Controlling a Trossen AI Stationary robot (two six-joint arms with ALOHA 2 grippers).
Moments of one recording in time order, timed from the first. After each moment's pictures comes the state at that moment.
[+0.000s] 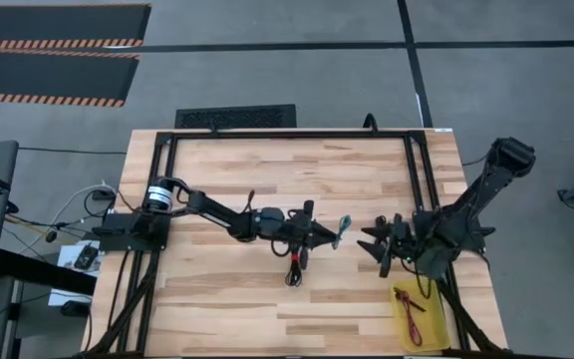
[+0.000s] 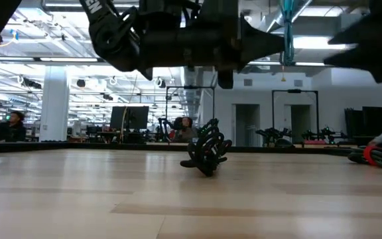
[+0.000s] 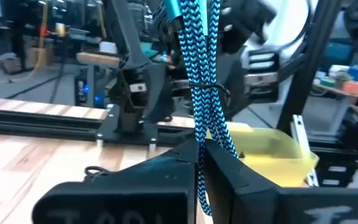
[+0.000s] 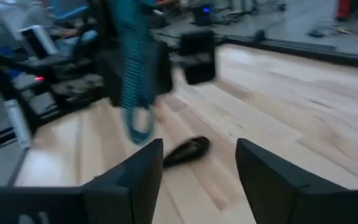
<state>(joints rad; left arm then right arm) -0.11 2.08 1.09 1.04 0.02 -0.15 0.84 0.99 0.30 0.27 1.17 0.72</state>
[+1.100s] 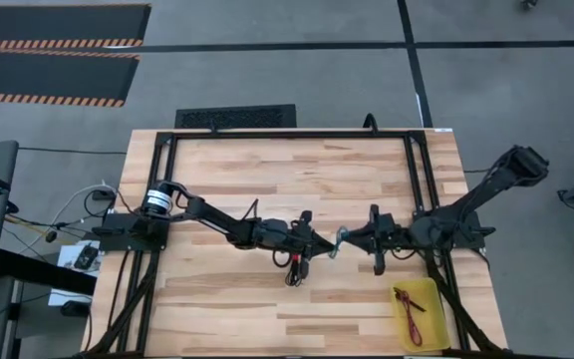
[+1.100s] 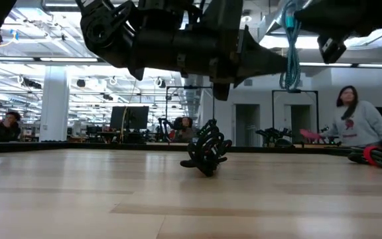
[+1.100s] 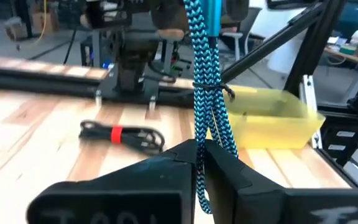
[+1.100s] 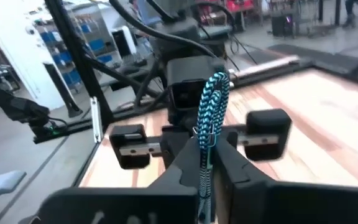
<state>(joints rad) -0.16 2.08 1.09 0.88 -0.06 -0.16 0.53 0.97 0.31 0.60 0.59 0.32</state>
